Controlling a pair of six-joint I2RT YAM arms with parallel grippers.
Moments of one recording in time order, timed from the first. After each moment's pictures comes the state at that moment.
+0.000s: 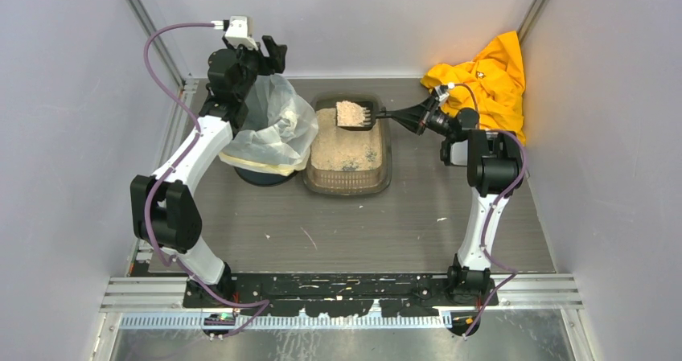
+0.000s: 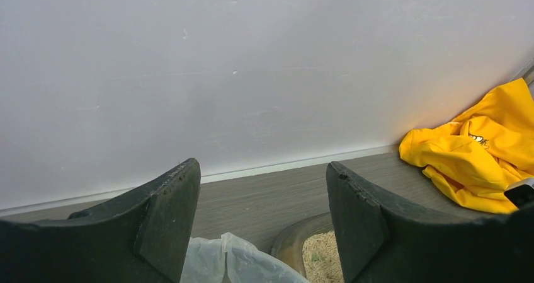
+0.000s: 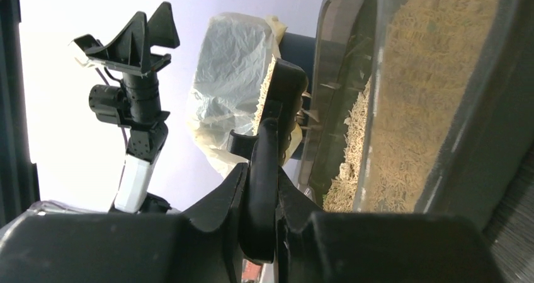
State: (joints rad) left arm -0.23 1.65 1.43 0.35 0.06 -0.16; right arm -0.08 2.17 1.09 1.36 -1.12 1.60
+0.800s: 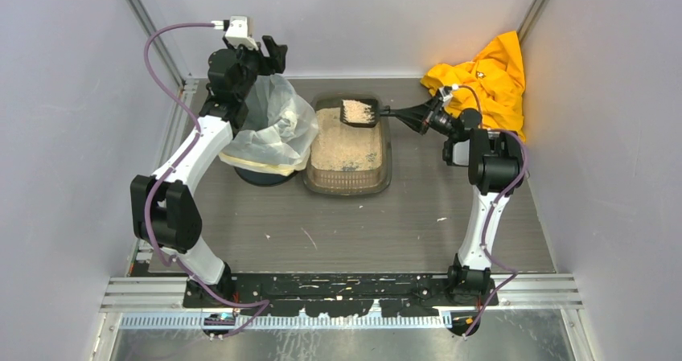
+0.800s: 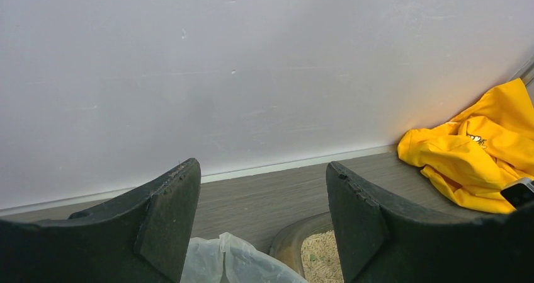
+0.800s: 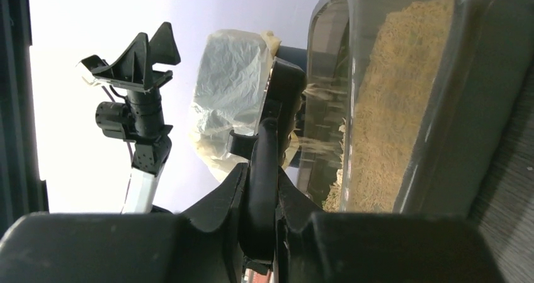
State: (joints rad) left arm -0.23 1.65 1.43 0.35 0.07 -0.16; right arm -0.09 2.19 1.09 1.36 -1.10 1.62
